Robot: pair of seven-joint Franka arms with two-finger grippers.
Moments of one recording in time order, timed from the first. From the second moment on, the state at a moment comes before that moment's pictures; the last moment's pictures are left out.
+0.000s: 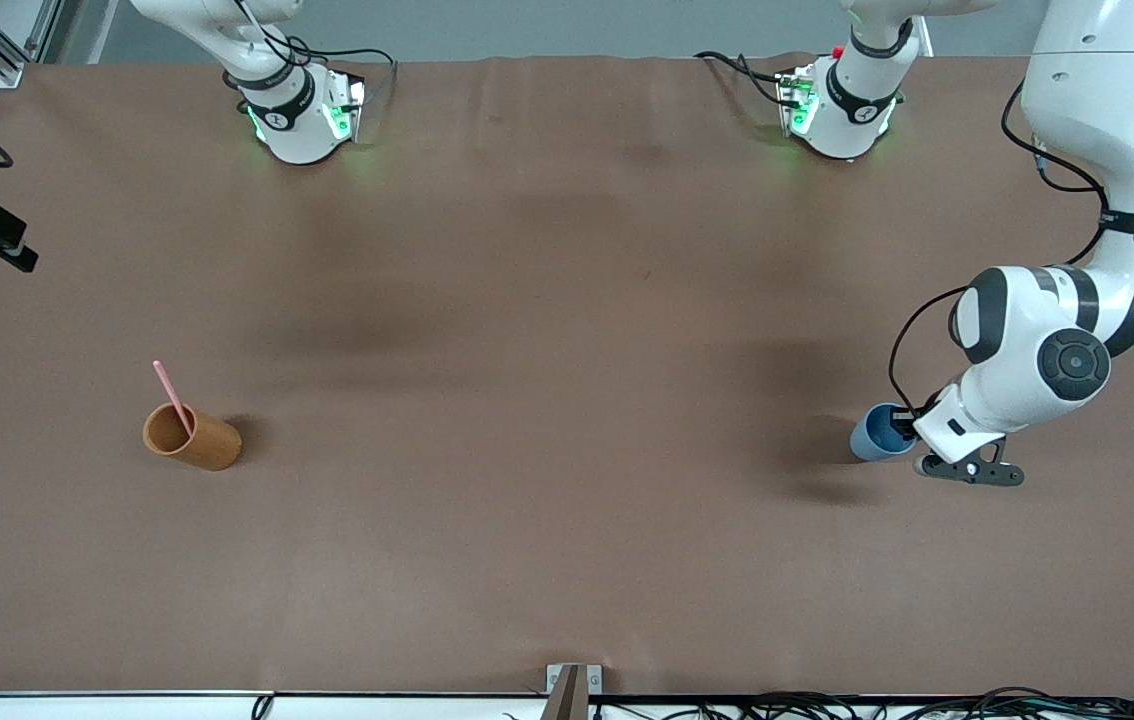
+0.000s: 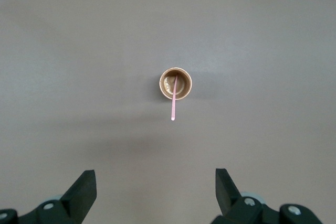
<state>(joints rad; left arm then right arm) 0.00 0.48 -0.05 -1.83 0.07 2.31 0.08 0.00 -0.04 -0.07 -1.54 0.00 1.57 -0.04</state>
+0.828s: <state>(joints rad) -0.41 0.52 -0.17 -1.56 0.07 2.02 -0.83 -0.01 -0.04 -0.07 -1.54 0.00 1.58 -0.04</state>
